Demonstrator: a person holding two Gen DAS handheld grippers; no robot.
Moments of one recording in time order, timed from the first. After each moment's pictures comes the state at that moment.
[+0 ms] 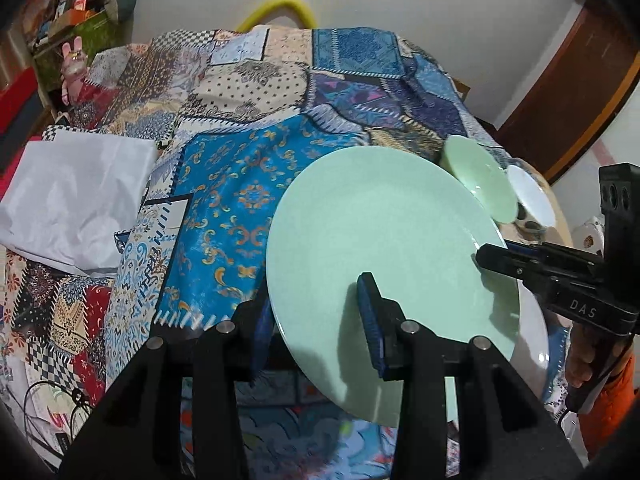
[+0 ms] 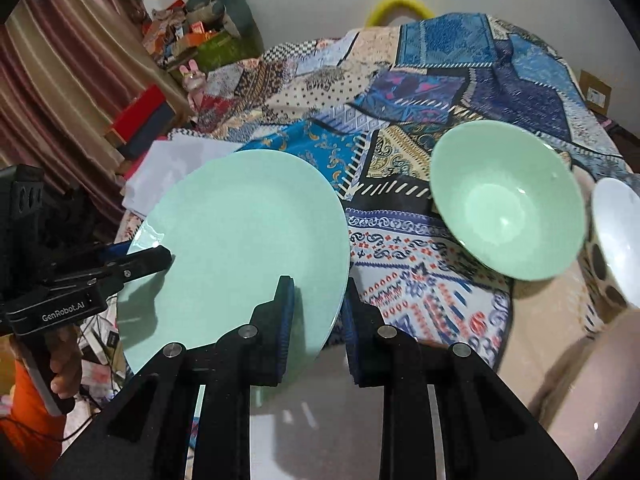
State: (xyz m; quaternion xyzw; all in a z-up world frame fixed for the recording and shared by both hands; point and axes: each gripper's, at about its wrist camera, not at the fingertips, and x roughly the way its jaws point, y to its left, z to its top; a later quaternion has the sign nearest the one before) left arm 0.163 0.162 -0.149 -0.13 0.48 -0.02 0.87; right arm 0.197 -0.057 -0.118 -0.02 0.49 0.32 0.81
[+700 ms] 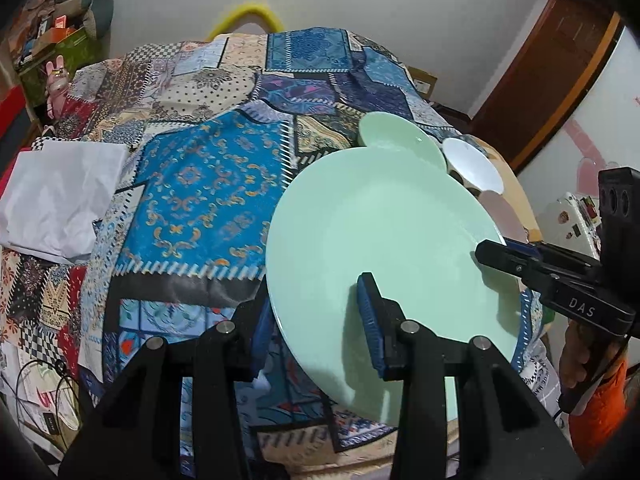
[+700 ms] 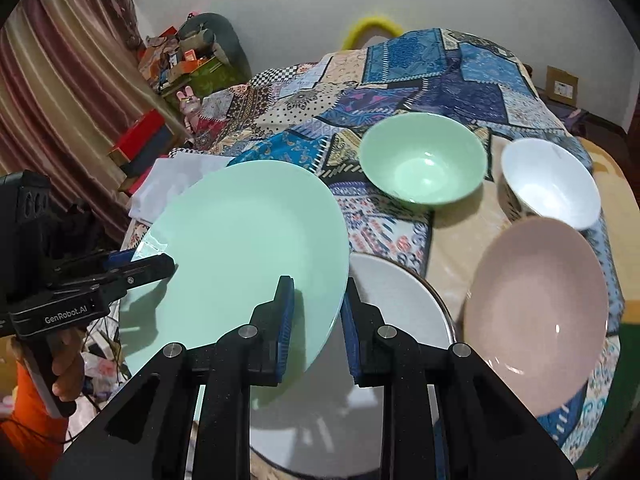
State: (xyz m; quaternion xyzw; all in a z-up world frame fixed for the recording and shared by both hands) left arm 0.114 0.081 -0.119 -0.12 0.47 -0.05 0.87; right arm 0.142 -0.135 -0.094 0.01 0.47 0.30 0.83
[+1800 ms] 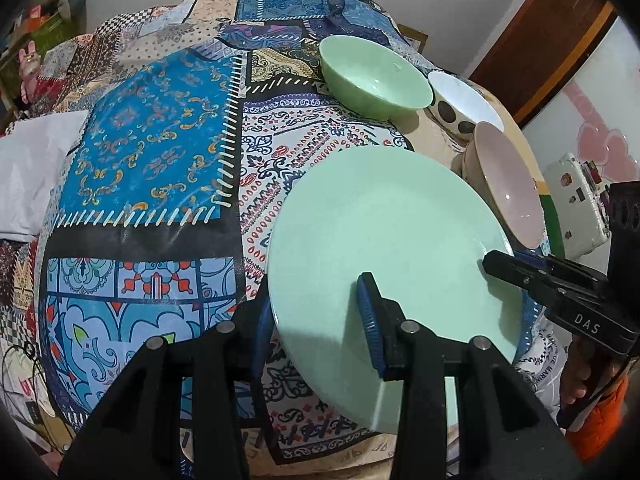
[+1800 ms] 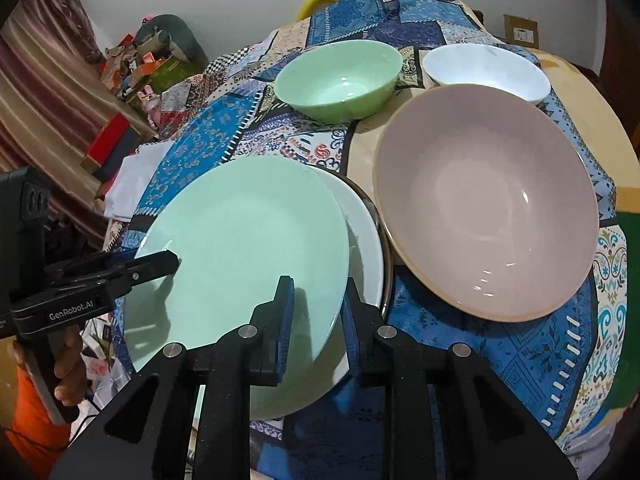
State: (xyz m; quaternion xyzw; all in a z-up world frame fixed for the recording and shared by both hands) left arm 0.123 0.021 -0.182 -0.10 0.53 -0.07 0.84; right arm 0.116 -0.192 -0.146 0.05 0.51 0.25 0.82
